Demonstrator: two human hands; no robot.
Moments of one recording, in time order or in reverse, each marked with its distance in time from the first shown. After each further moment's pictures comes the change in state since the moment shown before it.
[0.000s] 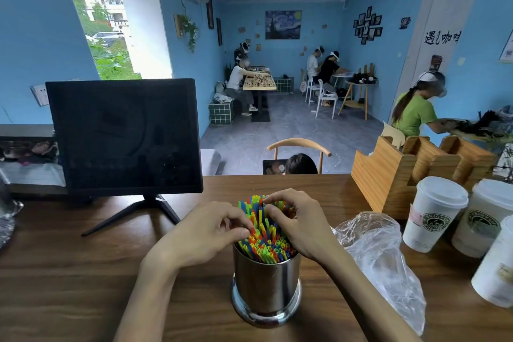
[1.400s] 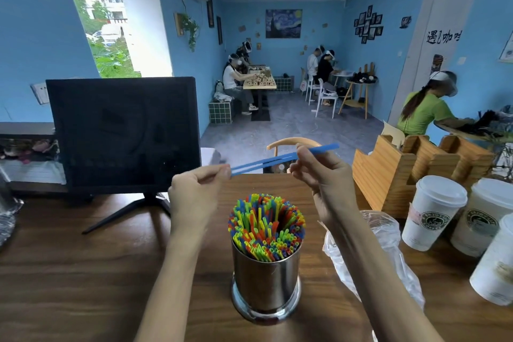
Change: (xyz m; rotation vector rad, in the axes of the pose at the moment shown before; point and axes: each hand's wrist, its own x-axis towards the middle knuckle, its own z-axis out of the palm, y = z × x) left_hand 0.034 -0.001 0.010 -0.468 0.806 -0.282; right_hand 0.027 -0.042 -0.045 1.145 0.310 0.181
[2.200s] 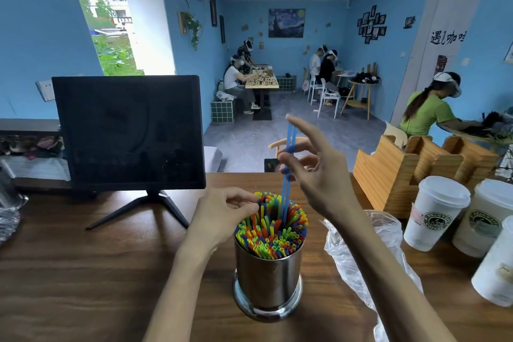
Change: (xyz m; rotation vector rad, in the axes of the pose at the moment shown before) left_hand -0.017 -0.017 0.004 0.145 -0.443 -0.098; right_hand -0.001 -0.012 0.010 -0.865 -0.235 -0.446
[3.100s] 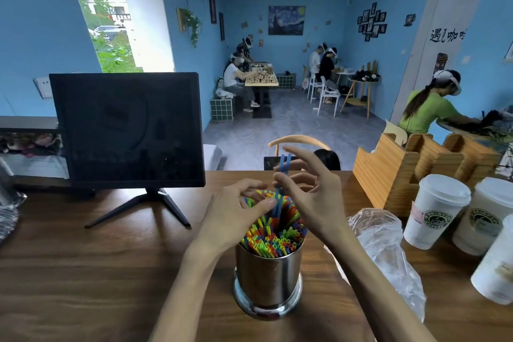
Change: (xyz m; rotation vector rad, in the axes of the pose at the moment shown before) left_hand -0.010 0.018 0.010 0.116 -0.060 0.191; right_hand -0.029 0.020 0.020 0.162 0.080 0.023
